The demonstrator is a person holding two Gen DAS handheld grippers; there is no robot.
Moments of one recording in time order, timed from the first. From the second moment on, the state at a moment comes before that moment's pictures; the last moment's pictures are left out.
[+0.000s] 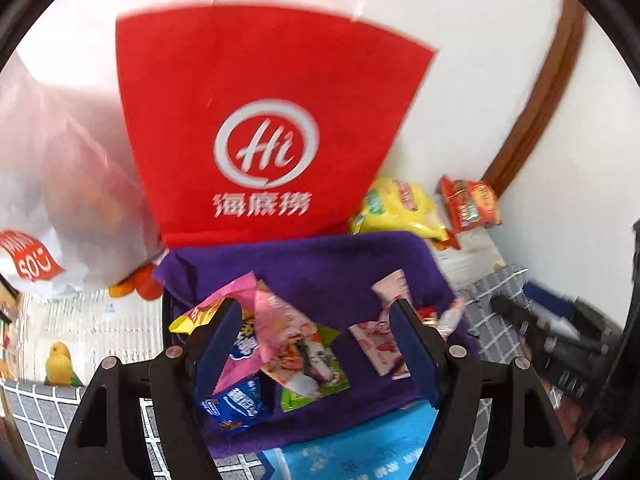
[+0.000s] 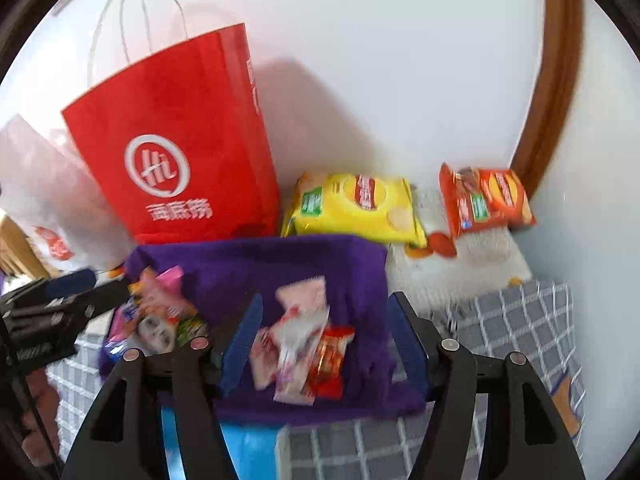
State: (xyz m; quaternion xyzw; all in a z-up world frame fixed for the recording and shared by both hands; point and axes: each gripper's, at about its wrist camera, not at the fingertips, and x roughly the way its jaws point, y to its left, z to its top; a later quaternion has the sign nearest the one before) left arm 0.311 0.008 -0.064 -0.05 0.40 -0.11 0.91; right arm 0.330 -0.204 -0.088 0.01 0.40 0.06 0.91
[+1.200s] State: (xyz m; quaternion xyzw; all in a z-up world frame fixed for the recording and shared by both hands) left arm 0.071 0.031 -0.034 -0.05 0.38 -0.09 0.92; right arm 0.085 -0.213 -0.075 0.03 0.36 0.07 0.93
